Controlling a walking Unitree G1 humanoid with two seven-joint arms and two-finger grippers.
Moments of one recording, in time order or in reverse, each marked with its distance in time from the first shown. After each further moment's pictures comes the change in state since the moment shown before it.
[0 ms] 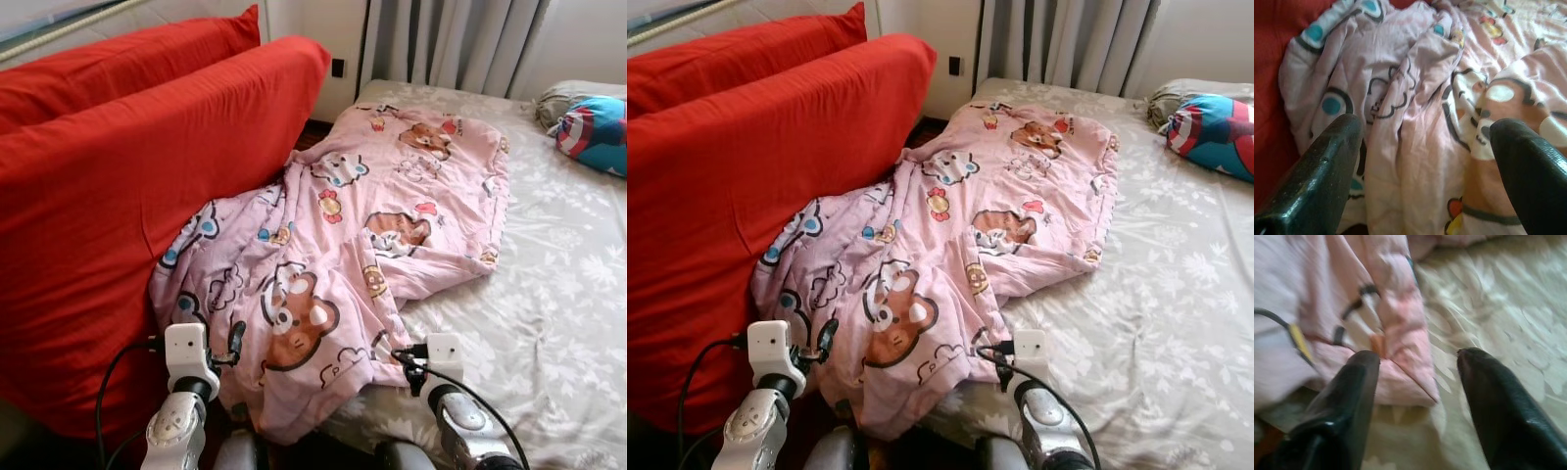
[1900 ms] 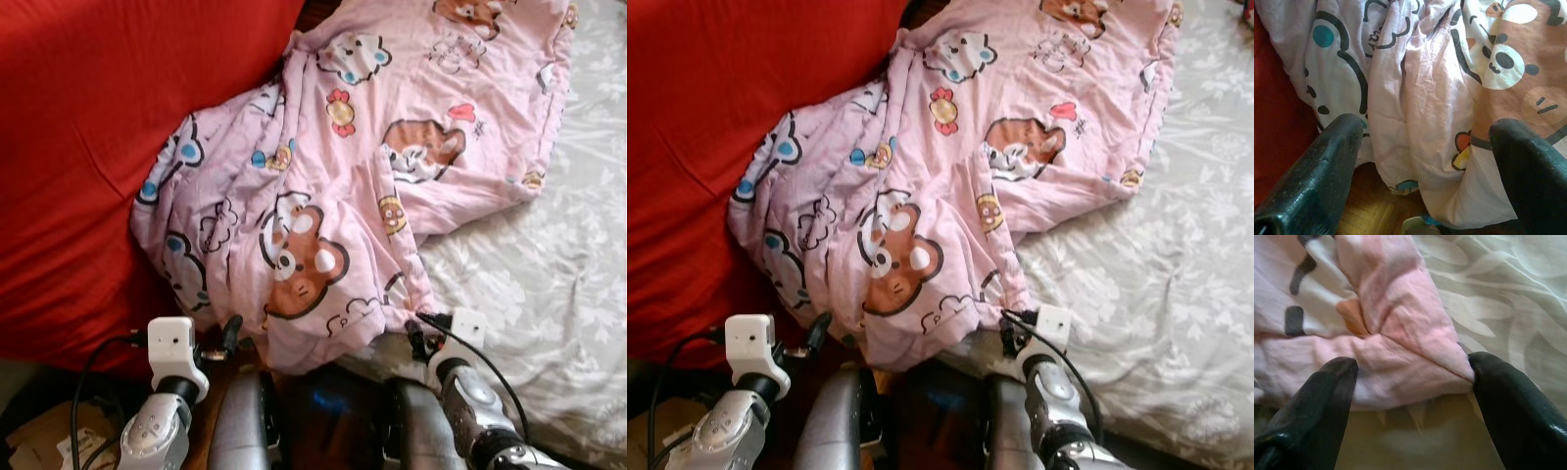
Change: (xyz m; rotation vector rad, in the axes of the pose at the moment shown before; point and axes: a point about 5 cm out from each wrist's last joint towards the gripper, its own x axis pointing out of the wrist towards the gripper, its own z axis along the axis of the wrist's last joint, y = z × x) left arm -0.024 -0.004 0.045 0.008 -0.045 -0.063; right arm 0.011 0.001 0.047 0.292 -0.162 0.014
